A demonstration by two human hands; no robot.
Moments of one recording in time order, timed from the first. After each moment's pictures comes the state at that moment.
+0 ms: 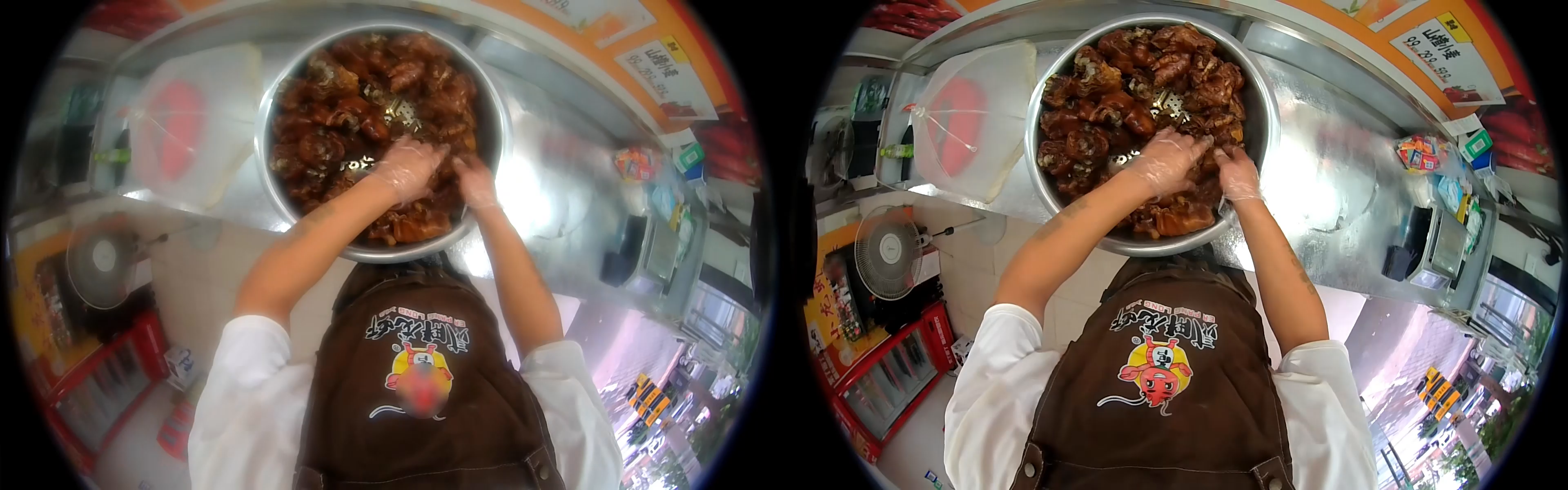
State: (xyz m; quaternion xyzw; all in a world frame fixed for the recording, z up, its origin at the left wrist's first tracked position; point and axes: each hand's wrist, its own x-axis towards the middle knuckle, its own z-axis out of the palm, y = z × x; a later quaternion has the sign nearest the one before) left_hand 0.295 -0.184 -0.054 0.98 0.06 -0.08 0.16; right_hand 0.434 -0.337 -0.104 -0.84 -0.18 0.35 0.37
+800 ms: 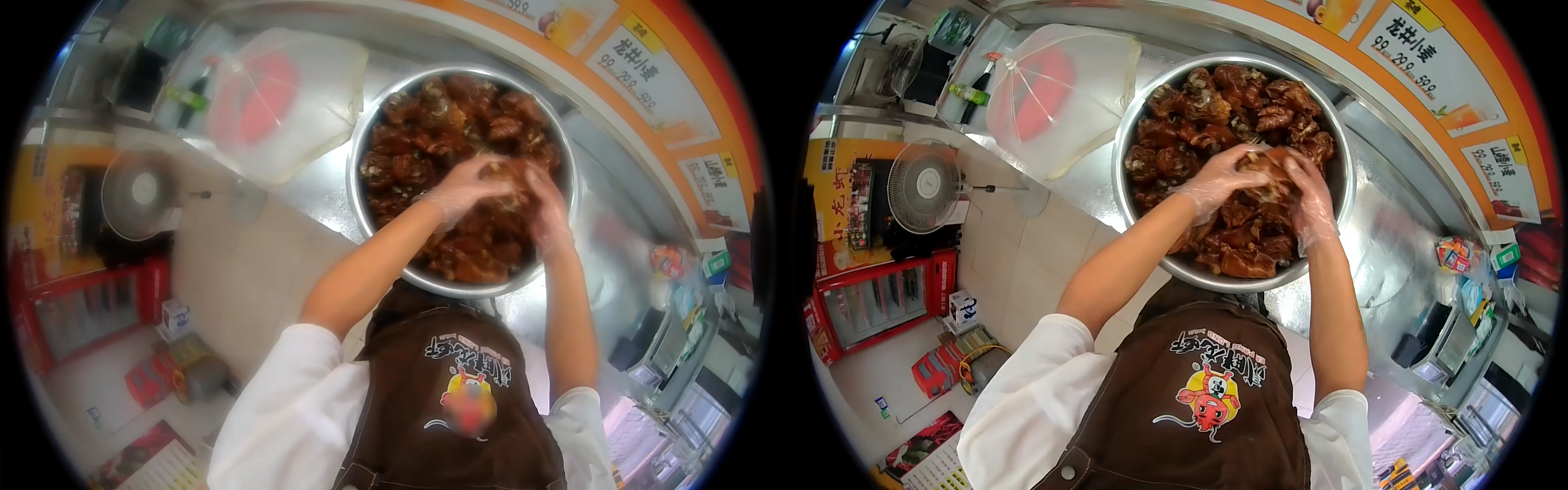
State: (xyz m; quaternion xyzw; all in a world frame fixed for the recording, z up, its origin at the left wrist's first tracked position) left_hand 0.257 -0.142 -0.005 0.53 0.27 0.17 0.79; right_hand 0.416 -0.254 0.031 -0.57 -0.11 0.53 0.61
